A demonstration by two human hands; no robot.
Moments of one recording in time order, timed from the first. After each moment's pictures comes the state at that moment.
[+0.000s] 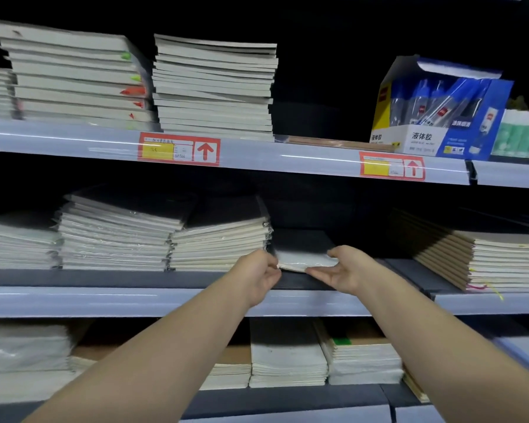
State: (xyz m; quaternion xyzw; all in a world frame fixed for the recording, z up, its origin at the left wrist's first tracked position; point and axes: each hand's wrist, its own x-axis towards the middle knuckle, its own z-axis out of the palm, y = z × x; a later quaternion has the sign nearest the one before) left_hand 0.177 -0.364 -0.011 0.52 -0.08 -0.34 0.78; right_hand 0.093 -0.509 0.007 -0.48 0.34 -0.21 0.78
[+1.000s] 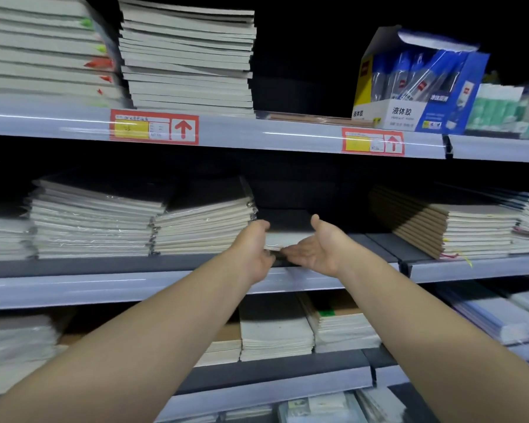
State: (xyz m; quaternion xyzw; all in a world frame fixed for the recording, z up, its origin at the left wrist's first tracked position) left_hand 0.159 -0.374 0.005 0.48 -0.08 -0.38 0.78; right_hand 0.081 -0.478 0.015 -0.47 0.29 -0.15 0.82
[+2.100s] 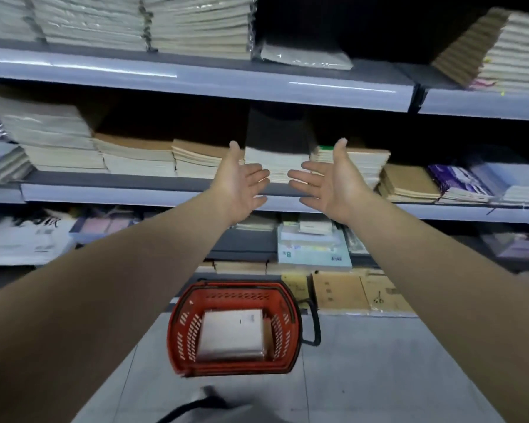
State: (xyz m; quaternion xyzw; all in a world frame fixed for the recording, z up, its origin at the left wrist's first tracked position) left_hand 0.026 -0.296 -0.148 0.52 -0.02 -0.40 0.75; right_hand -0.060 -0.450 -0.139 -0.57 0.29 -0.05 0.77
